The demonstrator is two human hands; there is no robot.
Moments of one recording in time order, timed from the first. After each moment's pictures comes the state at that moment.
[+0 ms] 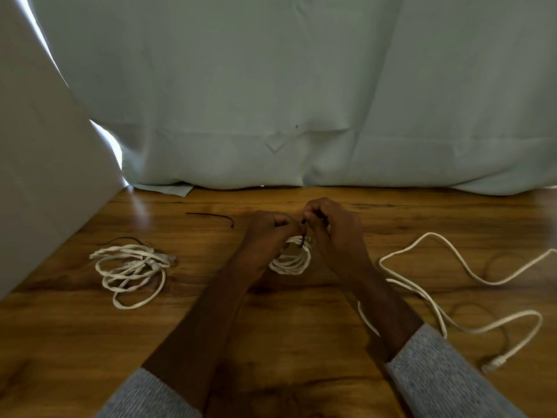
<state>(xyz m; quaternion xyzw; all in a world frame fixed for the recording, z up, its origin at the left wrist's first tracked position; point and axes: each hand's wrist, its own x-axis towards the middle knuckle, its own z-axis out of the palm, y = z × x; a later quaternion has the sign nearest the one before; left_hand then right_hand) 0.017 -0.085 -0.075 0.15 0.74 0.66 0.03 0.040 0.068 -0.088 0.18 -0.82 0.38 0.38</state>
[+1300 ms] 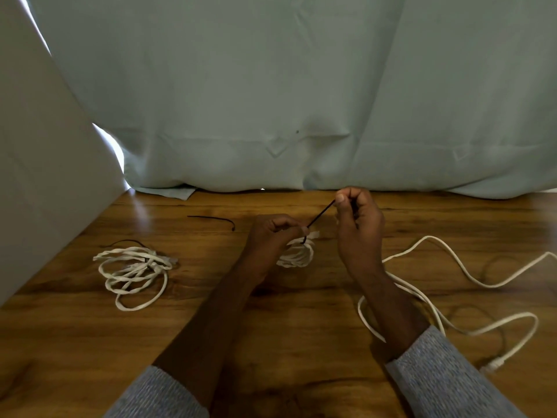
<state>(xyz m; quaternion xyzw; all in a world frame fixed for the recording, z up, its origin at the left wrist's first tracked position) 0.014 -0.083 -0.084 0.21 0.69 0.70 -0.01 0.039 0.075 -0.078 0.04 -0.69 0.57 0.44</state>
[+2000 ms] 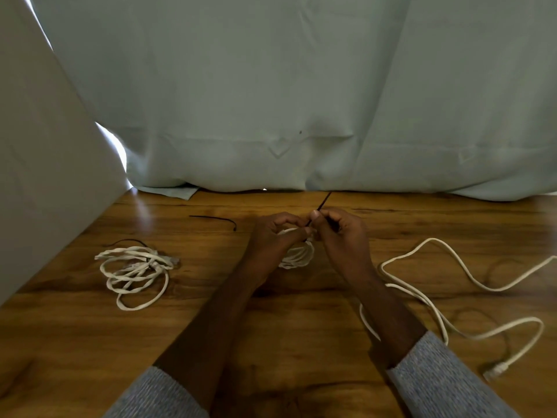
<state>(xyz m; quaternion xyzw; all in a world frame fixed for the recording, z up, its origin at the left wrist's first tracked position) 0.011 -0.080 -0.090 0.20 0.69 0.69 -0.03 0.035 0.068 -0.096 0.10 -0.76 0.55 0.33</state>
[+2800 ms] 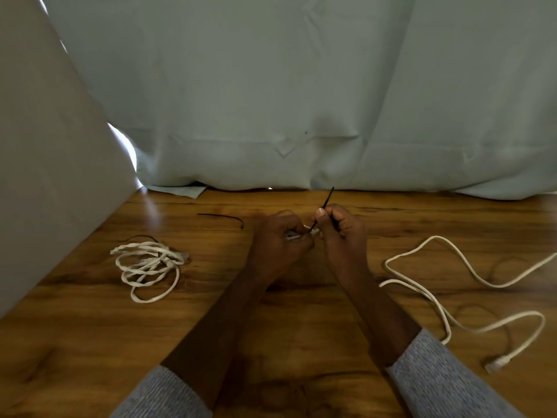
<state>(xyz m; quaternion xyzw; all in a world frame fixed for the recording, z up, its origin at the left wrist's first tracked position) 0.017 -0.091 -0.091 0.33 0.76 0.51 -0.23 0.041 0.049 -0.096 0.10 -0.73 0.55 0.40</state>
